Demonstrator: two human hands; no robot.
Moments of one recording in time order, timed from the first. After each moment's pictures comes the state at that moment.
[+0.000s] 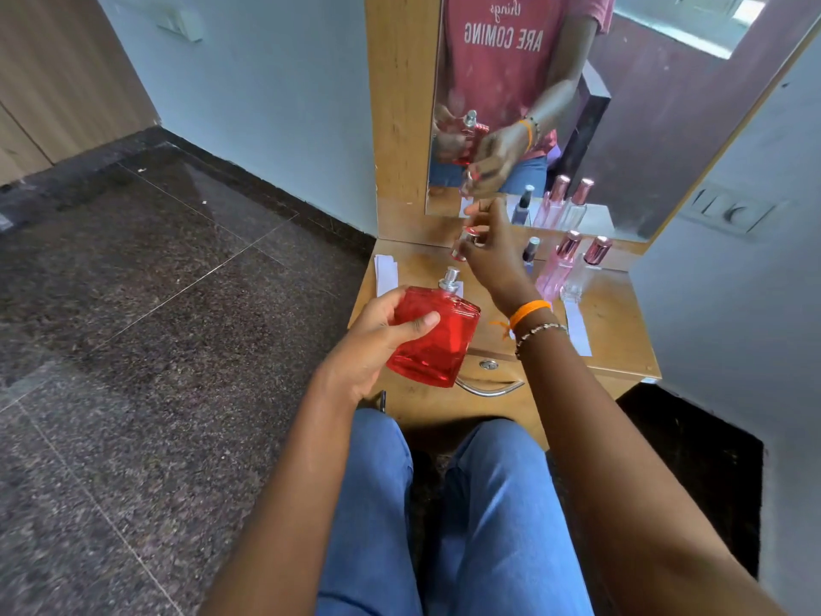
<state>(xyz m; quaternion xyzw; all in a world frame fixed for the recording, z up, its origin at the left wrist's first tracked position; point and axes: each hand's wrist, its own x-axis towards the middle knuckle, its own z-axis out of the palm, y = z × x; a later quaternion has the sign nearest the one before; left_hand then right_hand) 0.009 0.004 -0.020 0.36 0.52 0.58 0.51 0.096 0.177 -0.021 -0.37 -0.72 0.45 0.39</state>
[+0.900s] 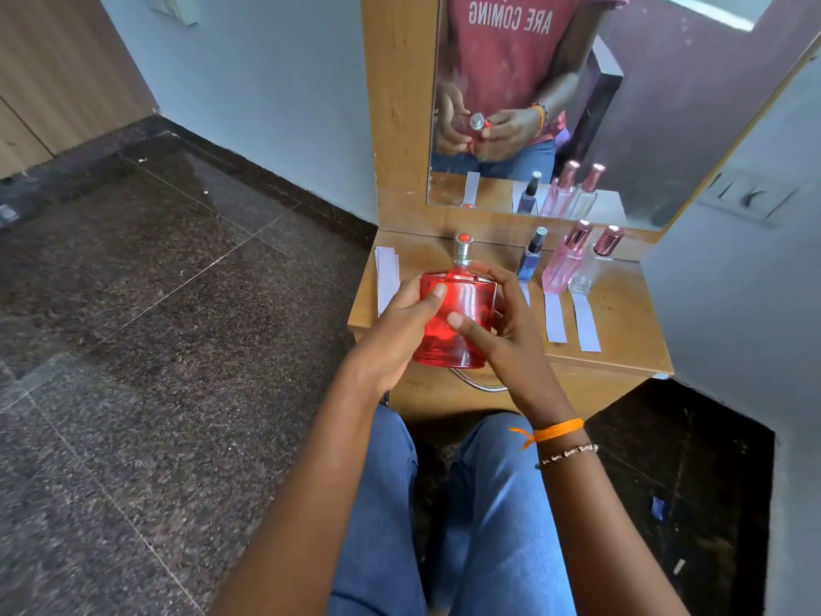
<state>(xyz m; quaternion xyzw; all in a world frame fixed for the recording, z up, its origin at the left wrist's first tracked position) 0.031 0.026 -0.016 0.30 0.55 0.58 0.52 0.156 0.082 -0.036 -0.27 -0.67 0.58 0.37</state>
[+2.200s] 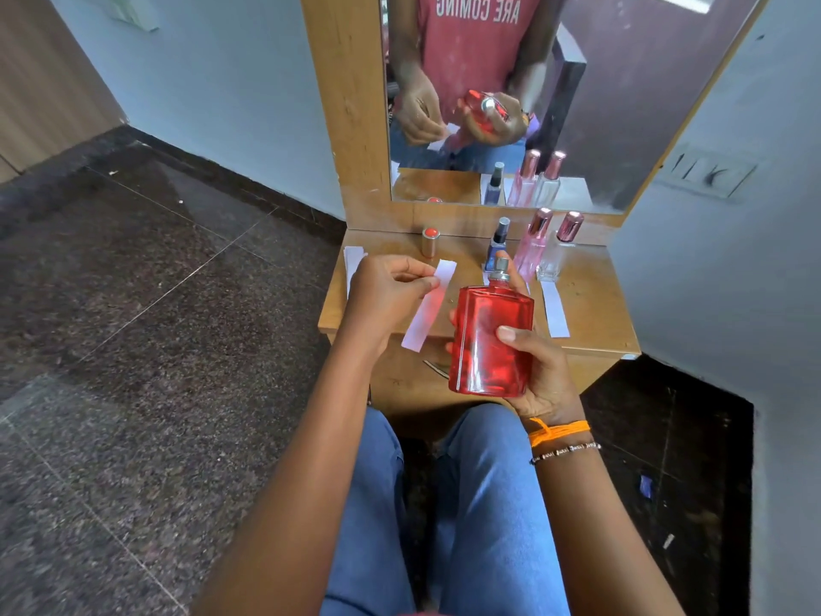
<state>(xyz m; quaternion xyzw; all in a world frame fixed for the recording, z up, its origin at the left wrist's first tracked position) 0.033 0.061 -0.011 0.37 0.70 0.52 0.32 0.200 0.085 -0.051 -0.13 -0.35 0.86 0.36</state>
